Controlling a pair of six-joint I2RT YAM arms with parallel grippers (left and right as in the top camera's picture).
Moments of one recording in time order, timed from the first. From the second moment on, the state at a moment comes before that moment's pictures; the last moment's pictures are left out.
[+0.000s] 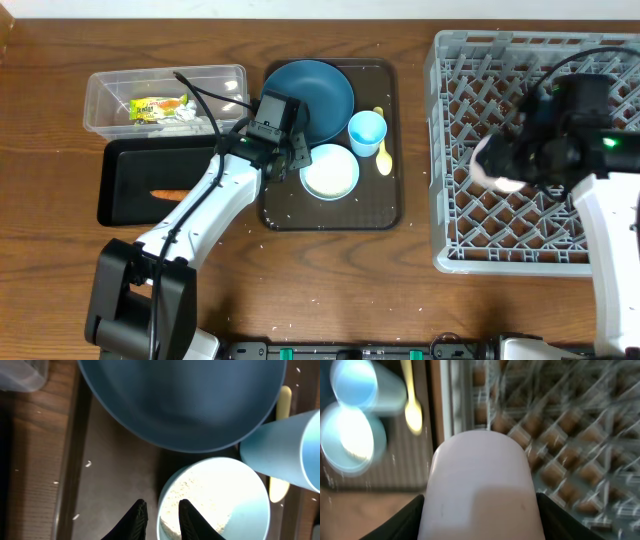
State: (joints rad) left arm -0.38 1.66 1.13 -0.53 0.00 -0.59; right arm -0.04 1.42 1.34 -1.15 -0.19 0.10
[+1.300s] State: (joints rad) left arm -0.38 1.66 1.13 -0.55 -0.03 -0.59; right arm 0.00 1.79 1.35 -1.26 -0.11 0.07
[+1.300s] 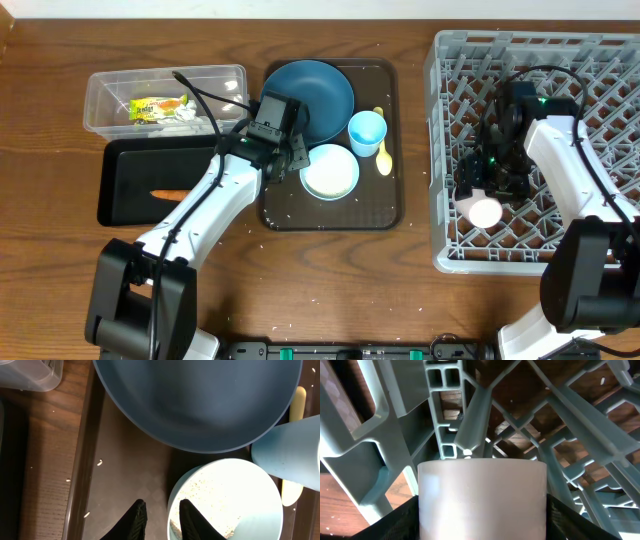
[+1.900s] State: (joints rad) left arm -0.38 1.66 1.13 -0.55 -0.03 -0.59; right arm -0.02 1.79 1.51 -1.32 -0.11 0.04
